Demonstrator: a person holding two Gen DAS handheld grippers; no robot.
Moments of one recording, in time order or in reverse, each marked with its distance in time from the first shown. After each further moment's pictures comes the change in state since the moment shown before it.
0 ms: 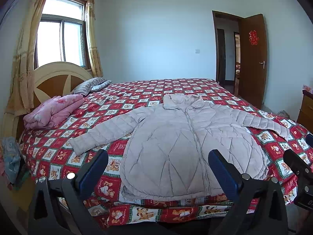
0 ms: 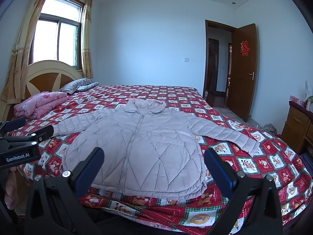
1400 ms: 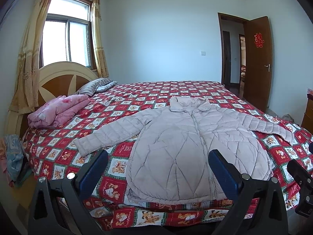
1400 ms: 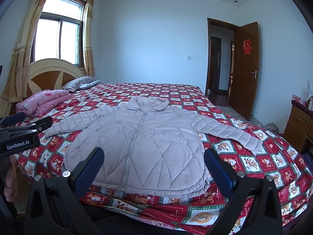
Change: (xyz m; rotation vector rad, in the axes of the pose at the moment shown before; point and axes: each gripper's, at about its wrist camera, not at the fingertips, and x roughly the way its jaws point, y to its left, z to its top) left arm 0.005 0.014 0.003 -0.021 -0.014 0.035; right arm 0.005 0.000 -0.003 0.003 0.015 0.020
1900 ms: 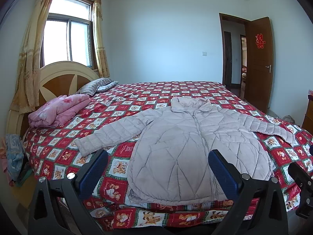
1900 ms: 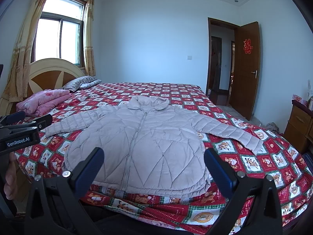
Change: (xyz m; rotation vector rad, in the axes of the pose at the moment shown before) left arm 0.000 0.003 0.000 -0.003 -0.001 0.003; right arm 0.001 0.001 -0.001 -0.004 0.001 0.002
